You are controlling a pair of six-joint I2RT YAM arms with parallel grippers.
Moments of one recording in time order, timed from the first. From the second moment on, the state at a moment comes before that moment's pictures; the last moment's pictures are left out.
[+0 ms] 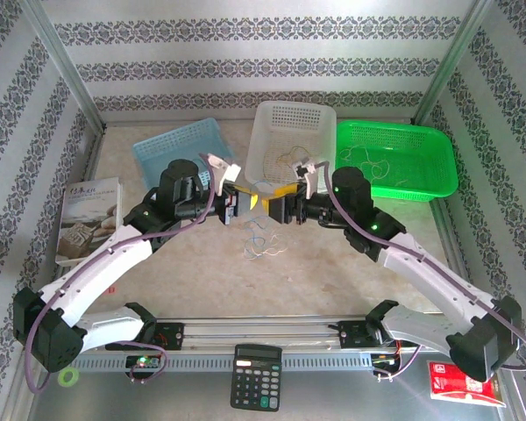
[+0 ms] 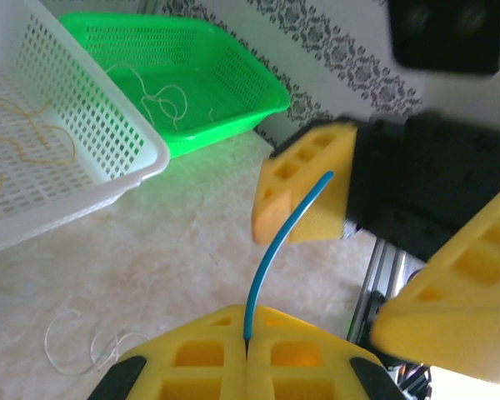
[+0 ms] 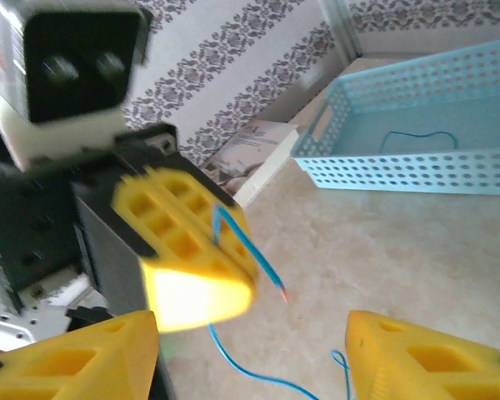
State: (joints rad) left arm -0.56 1.16 1.02 -0.21 0.55 -0.32; right arm 0.61 1.06 0.87 -0.09 -0.52 0.42
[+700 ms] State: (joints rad) left arm -0.56 1.19 1.17 -0.17 0.55 -0.49; right arm 0.70 1.22 0.78 0.15 -0.32 0.37
